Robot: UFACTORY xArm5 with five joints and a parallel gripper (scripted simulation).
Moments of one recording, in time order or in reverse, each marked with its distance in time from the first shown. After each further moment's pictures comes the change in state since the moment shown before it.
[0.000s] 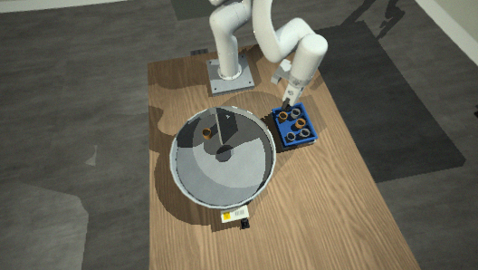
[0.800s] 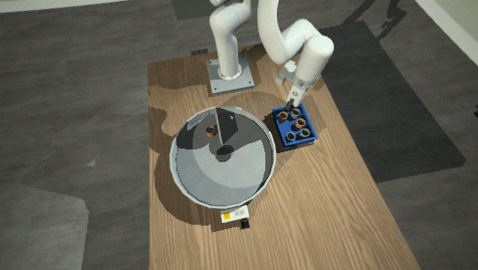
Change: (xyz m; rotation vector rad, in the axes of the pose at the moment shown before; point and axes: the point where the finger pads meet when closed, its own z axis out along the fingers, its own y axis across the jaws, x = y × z) arm -0.014 0.005 0.001 -0.001 0.005 0.006
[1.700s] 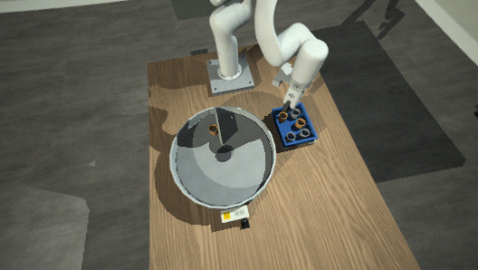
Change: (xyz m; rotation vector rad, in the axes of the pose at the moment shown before) arm 0.008 -0.005 0.011 0.000 -0.001 0.000
